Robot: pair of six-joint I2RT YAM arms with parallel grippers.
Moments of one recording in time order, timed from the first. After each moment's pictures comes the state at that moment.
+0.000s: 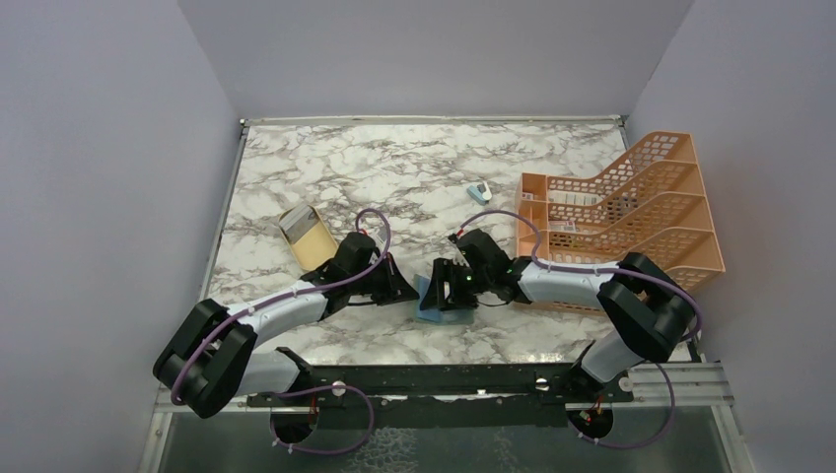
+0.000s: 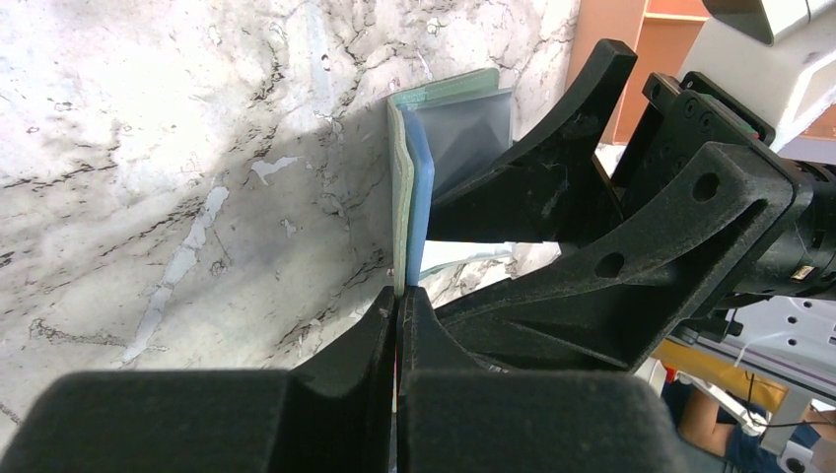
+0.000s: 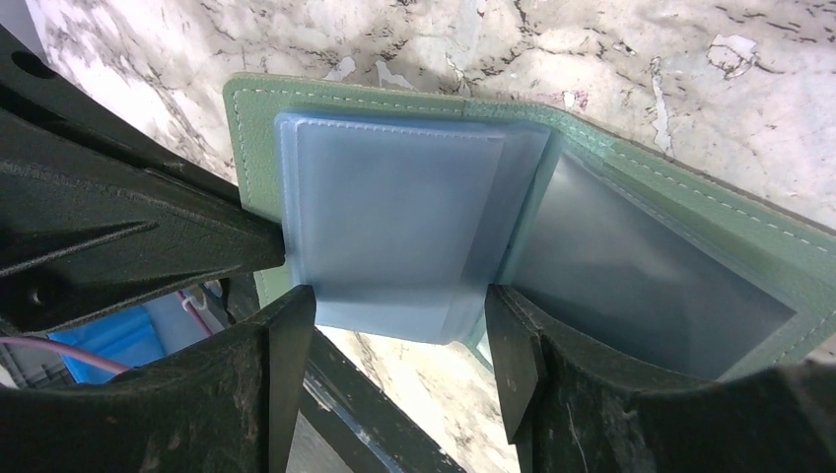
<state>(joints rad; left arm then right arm) -0.62 1.25 0.46 0.07 0.42 -0.94 0.83 1.56 0.70 0.02 -0.35 0.81</state>
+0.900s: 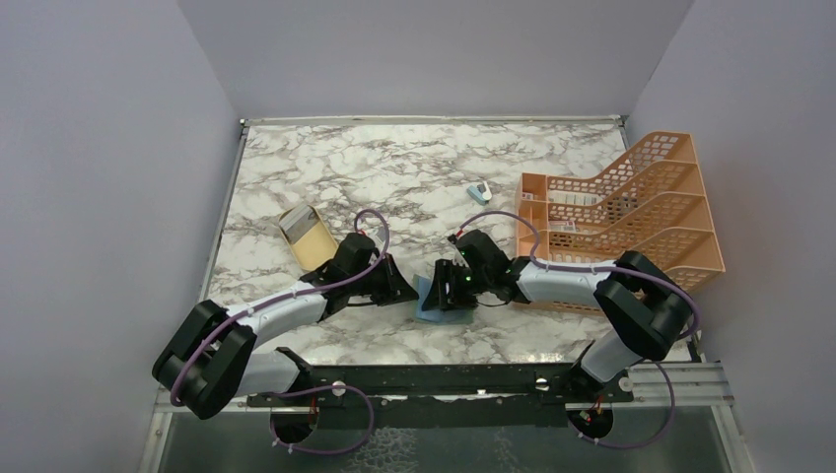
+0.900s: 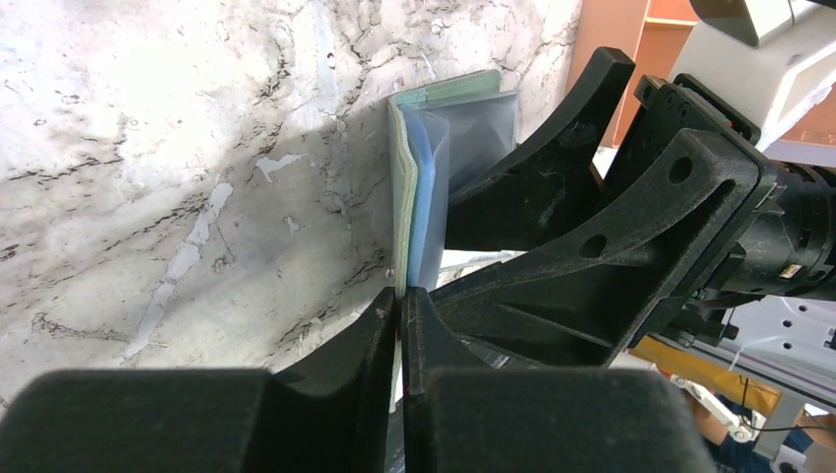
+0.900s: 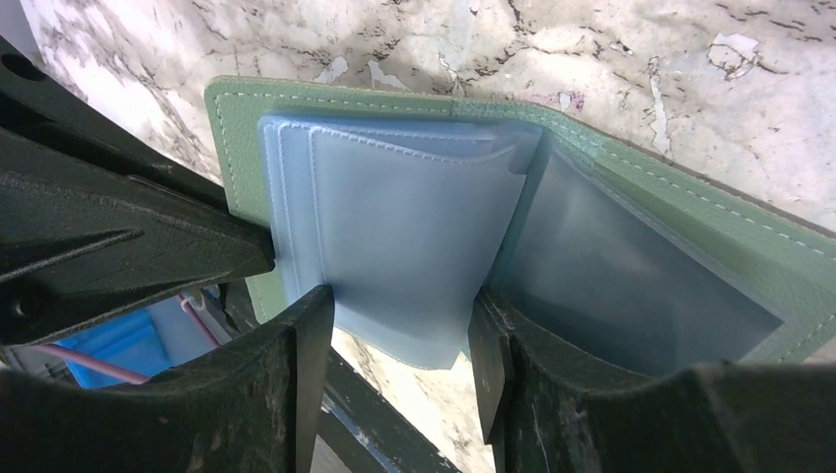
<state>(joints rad) -0.62 1.24 0.45 0.07 0.42 -0.95 0.83 1.58 0.70 0.02 -0.35 0.81</state>
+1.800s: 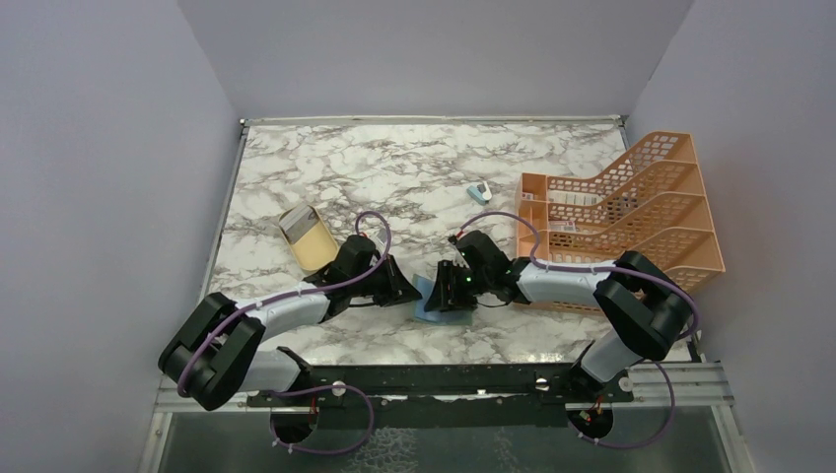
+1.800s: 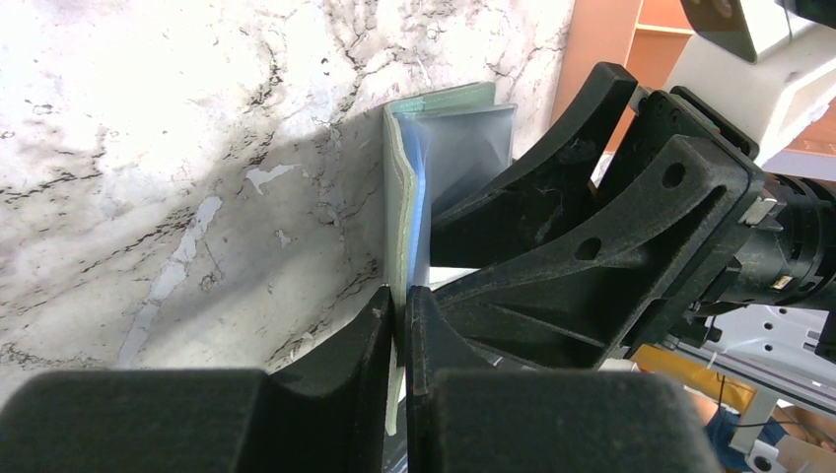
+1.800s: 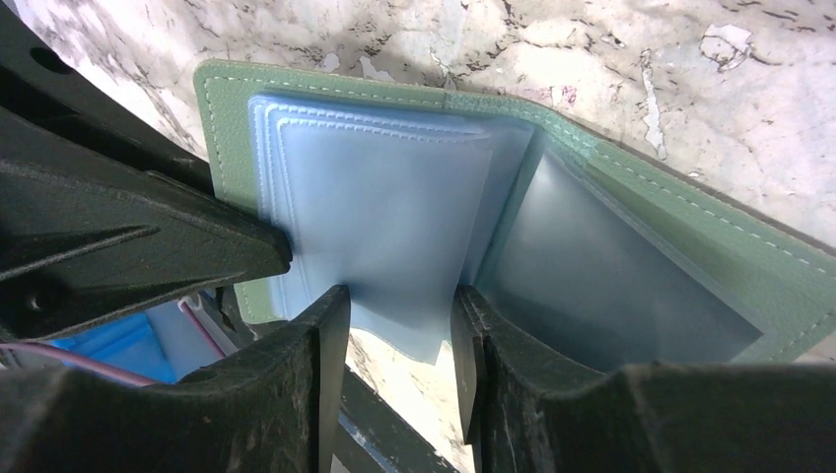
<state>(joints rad) -0.62 1.29 0.42 0.18 0.44 -0.99 0.83 1.58 0.69 0.03 -0.35 0.81</state>
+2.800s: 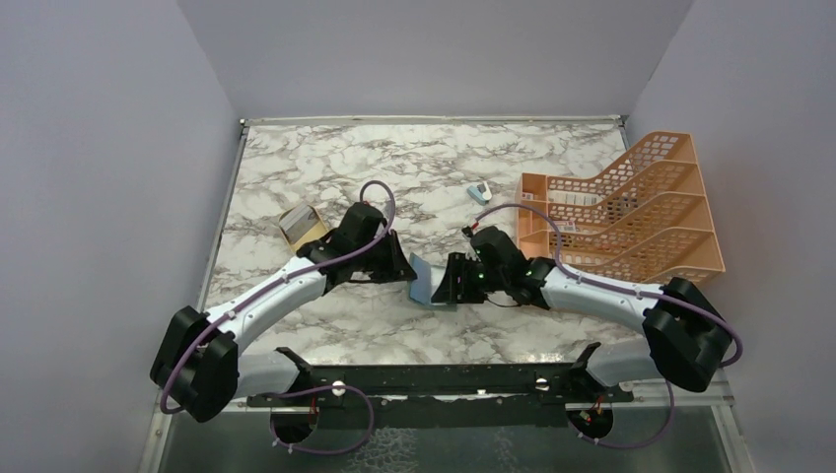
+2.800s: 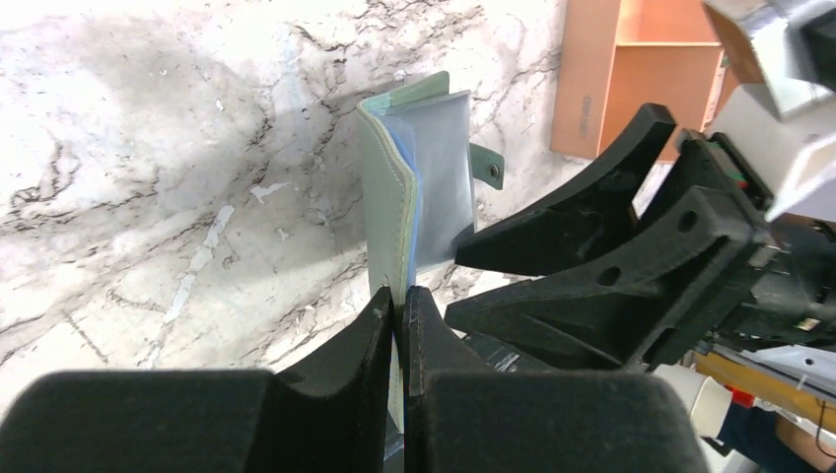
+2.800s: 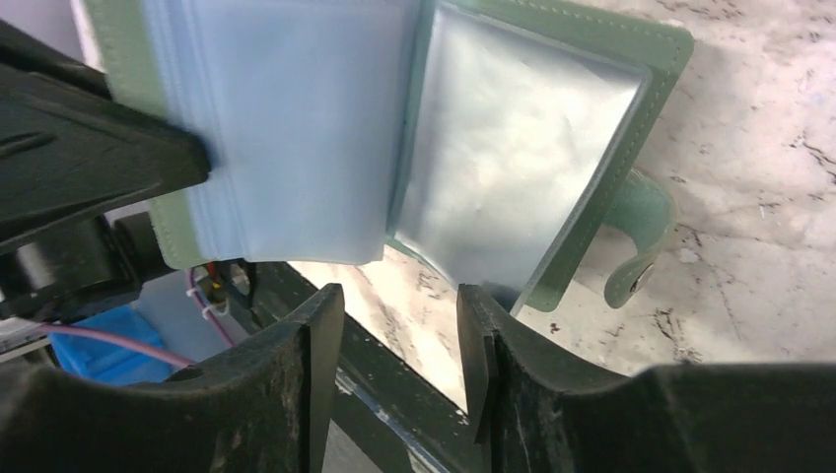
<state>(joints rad) -0.62 1.21 0.74 -0.31 0.33 -0.79 0.83 1.37 0.68 -0.12 -0.25 0.82</state>
